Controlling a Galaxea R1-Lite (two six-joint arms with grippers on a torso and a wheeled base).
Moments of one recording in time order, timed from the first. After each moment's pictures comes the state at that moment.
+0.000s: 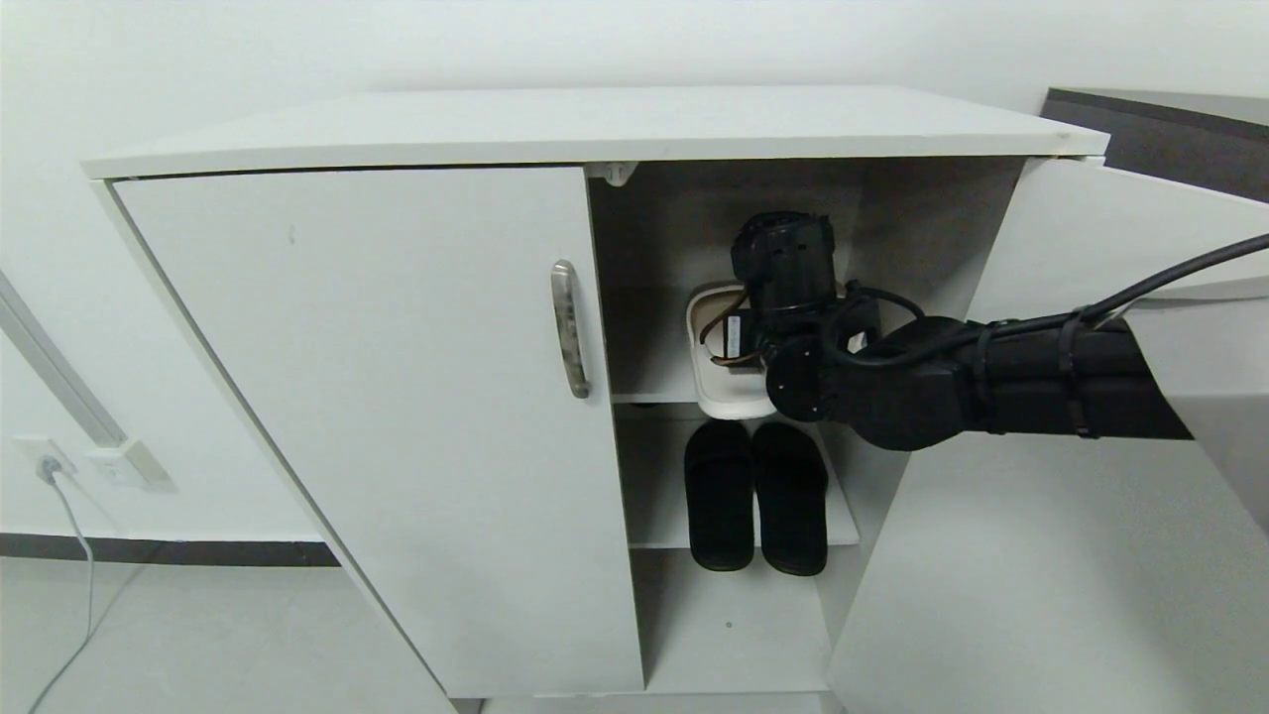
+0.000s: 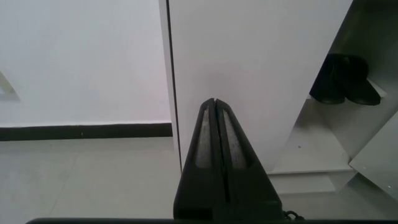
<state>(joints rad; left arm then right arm) -0.01 0.00 0.00 0.00 0.02 0.00 0.73 2.14 -1.73 -0.17 -0.77 0.18</state>
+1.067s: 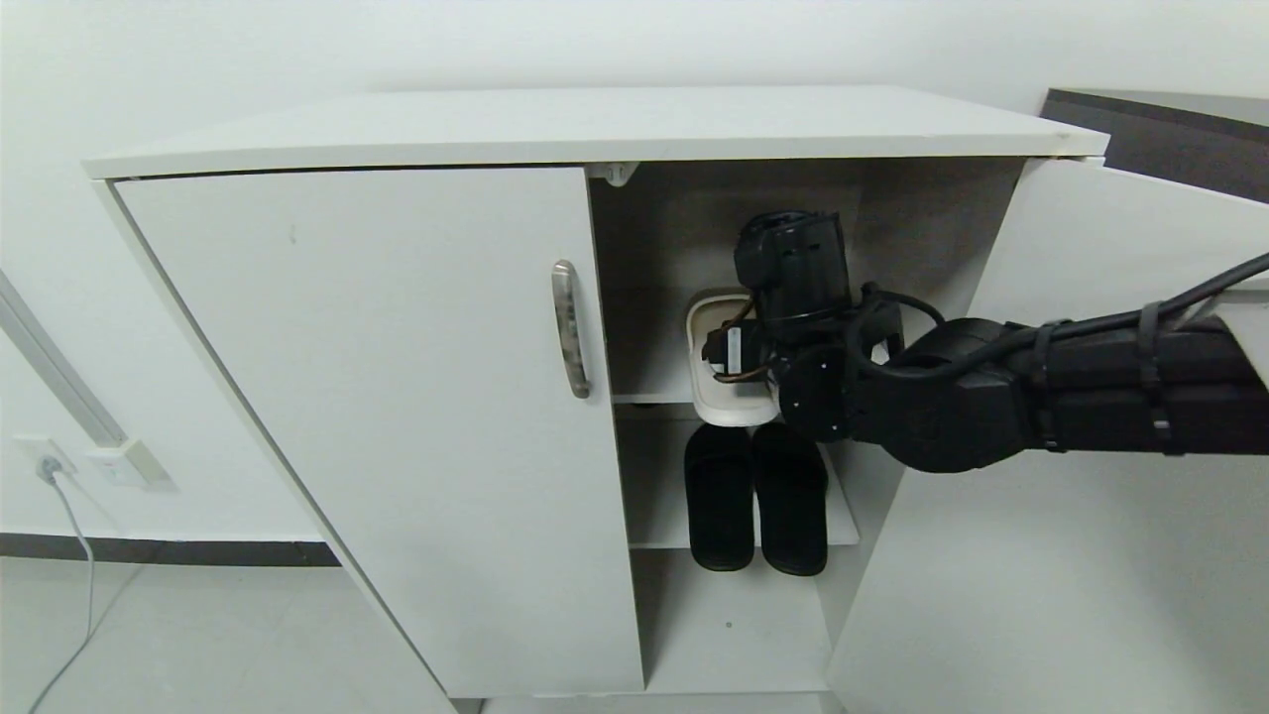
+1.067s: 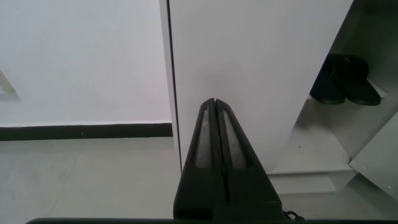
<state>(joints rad) -0.01 0.00 0.00 0.00 0.01 0.00 0.78 2.04 -1.61 -0.15 -0.78 0.19</state>
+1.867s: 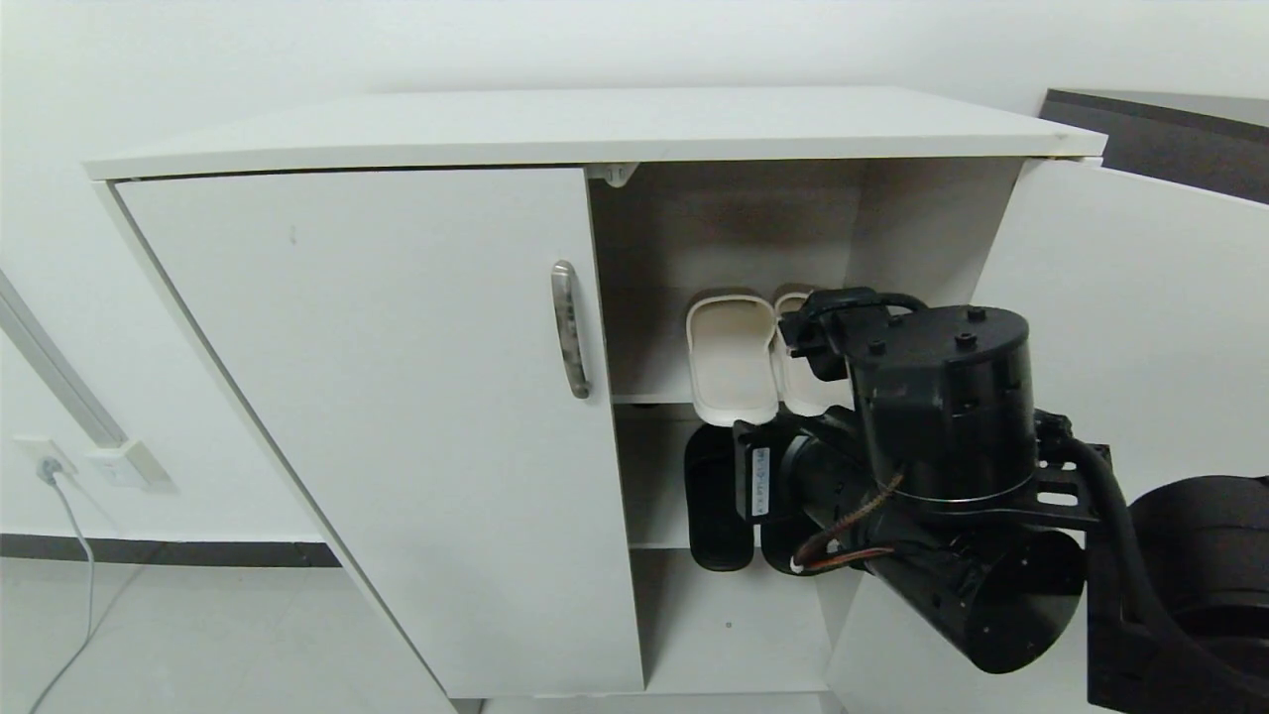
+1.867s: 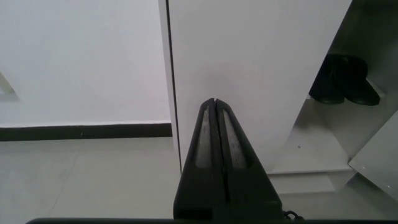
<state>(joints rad) -0.01 0.00 0.00 0.00 0.01 -0.01 0.99 1.71 -1.04 -0.39 -0.64 0.26</state>
